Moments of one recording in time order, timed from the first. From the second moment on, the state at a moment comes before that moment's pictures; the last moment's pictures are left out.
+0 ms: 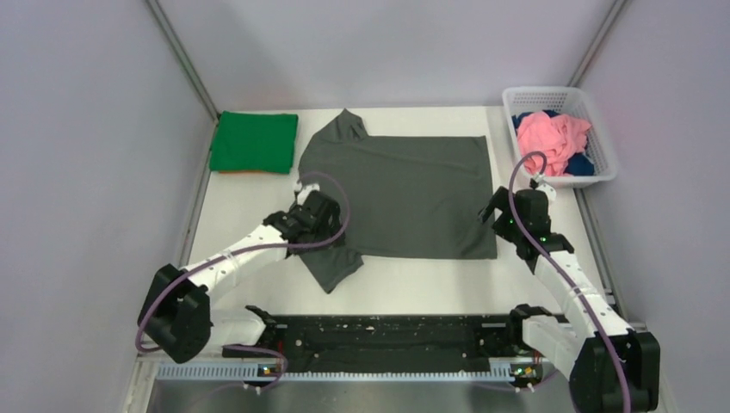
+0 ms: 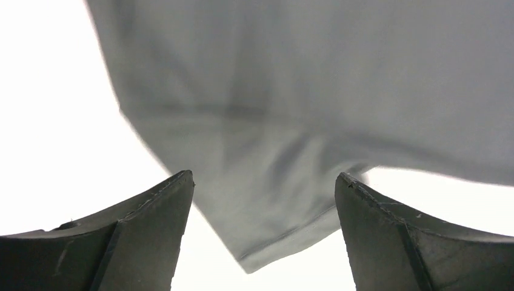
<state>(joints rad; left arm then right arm) -0.60 1.28 0.89 -0.54 -0.25 -0.72 0.09 0.96 0.55 -0.29 0.12 0.60</state>
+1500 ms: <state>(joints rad) -0.76 1.00 0.45 -0.61 -0.09 -1.00 0.09 0.84 0.34 -0.41 0.08 0.73</state>
